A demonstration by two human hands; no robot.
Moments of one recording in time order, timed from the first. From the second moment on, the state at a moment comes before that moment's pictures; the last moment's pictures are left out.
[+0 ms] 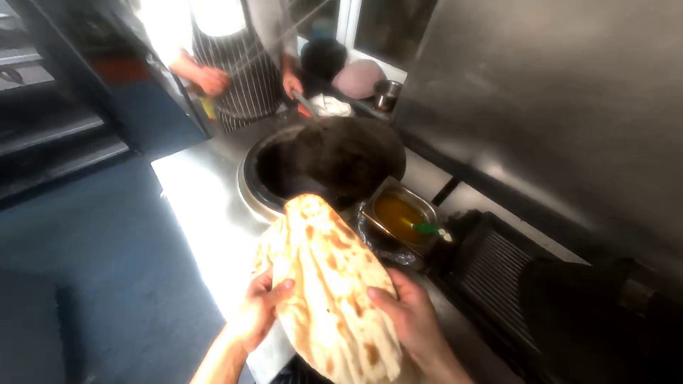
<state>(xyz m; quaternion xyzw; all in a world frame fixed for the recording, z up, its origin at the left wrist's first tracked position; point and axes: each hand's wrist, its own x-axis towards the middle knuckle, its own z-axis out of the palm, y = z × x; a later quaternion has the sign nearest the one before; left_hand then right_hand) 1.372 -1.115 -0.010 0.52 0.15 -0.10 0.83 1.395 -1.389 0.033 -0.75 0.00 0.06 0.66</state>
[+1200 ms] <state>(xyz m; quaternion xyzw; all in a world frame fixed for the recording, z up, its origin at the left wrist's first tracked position) 1.375 -1.066 -0.002 0.46 0.23 0.11 0.85 1.452 -1.310 0.100 -0.83 -0.11 -0.06 0.54</state>
